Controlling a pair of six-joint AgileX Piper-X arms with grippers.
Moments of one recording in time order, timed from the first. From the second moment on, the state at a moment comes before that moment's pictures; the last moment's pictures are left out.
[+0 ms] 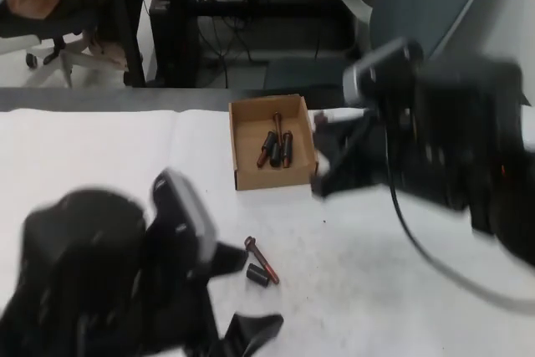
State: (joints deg) left arm -40.0 58.0 -24.4 2.4 18.0 12.7; right arm 31.3 78.0 -46.1 0.0 -0.9 -1.4
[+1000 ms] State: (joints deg) left arm -37.8 96.2 -50.5 22.6 6.1 54.7; right arm 25.3 124.8 -100.0 34.1 -3.7 -10.0
